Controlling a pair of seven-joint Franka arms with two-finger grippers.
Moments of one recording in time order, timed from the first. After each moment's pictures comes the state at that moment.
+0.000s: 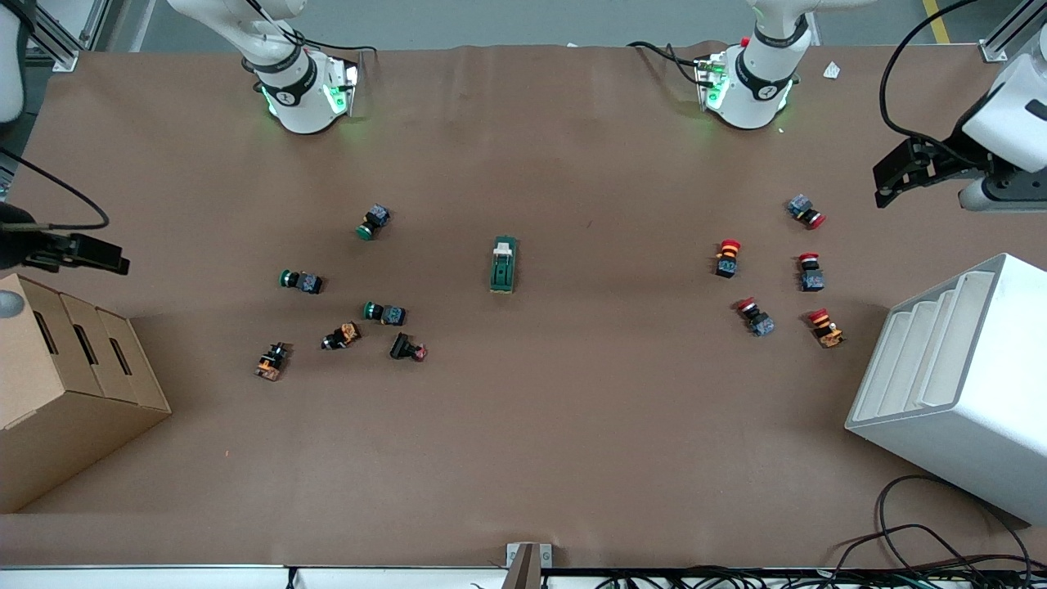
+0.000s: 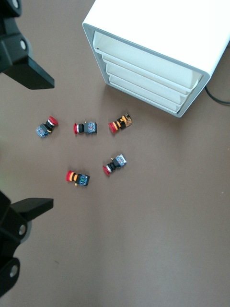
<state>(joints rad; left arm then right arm) 0.00 0.00 -0.15 -1.48 0.06 1.48 -0.07 -0.04 0.22 -0.04 -1.35 0.00 1.45 -0.03</state>
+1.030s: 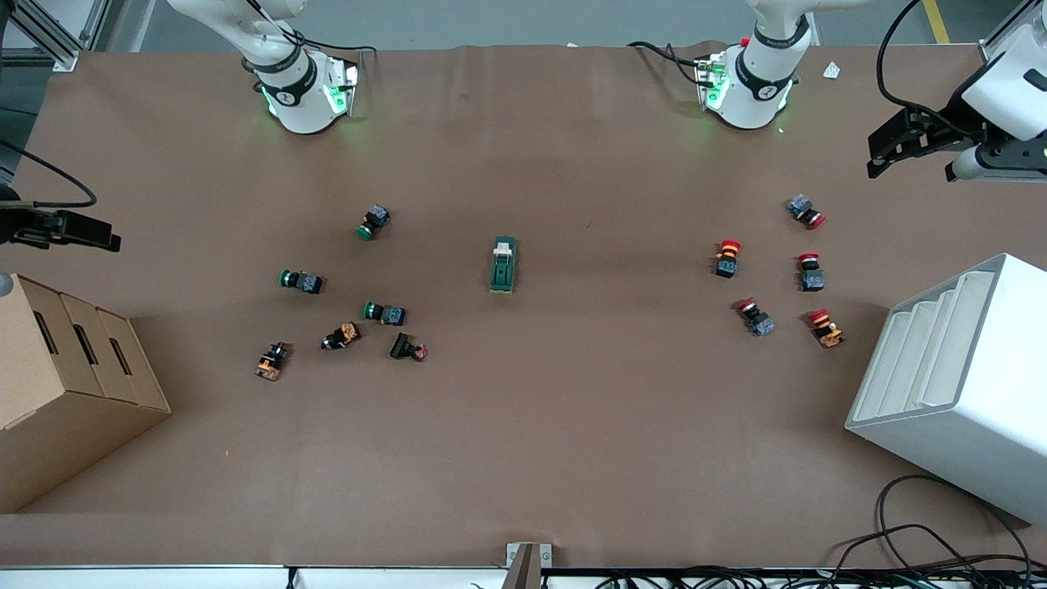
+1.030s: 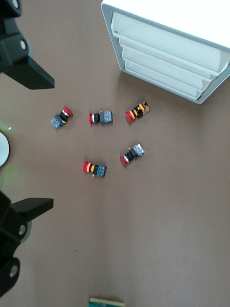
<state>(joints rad) 0.03 -0.09 -0.15 -1.59 -0.02 1.47 -0.04 -0.04 0.21 -0.04 -1.32 0.00 1.34 -0.03</state>
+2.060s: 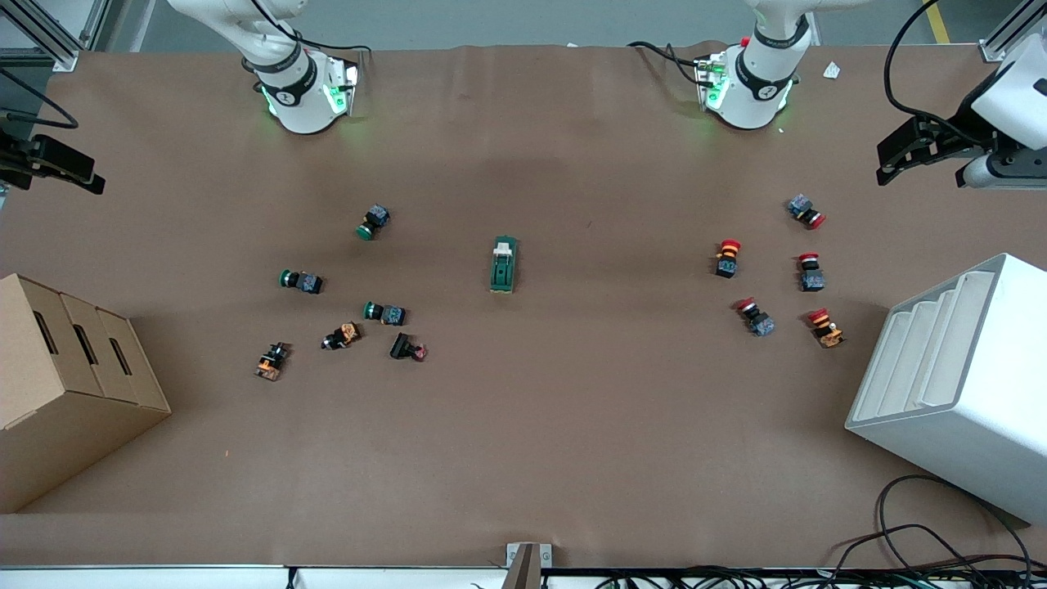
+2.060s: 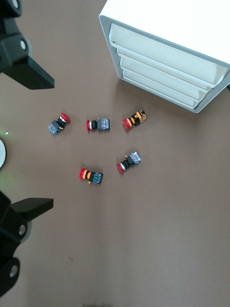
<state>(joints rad) 0.04 -0.08 -0.14 -1.57 0.01 1.48 -0.04 -0.04 -0.02 -0.03 -1.49 0.00 1.36 0.01</state>
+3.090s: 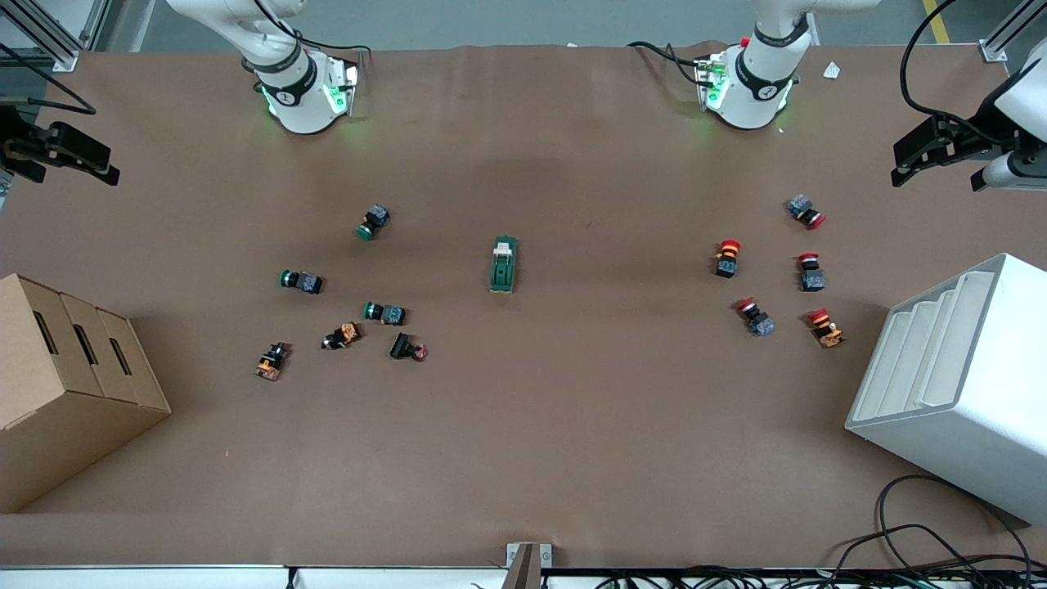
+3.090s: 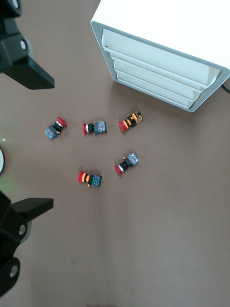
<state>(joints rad) -0.10 -0.07 0.02 -1.56 0.01 1.48 0.02 -0.01 -0.05 -0.02 -1.53 0.00 1.38 0.01</state>
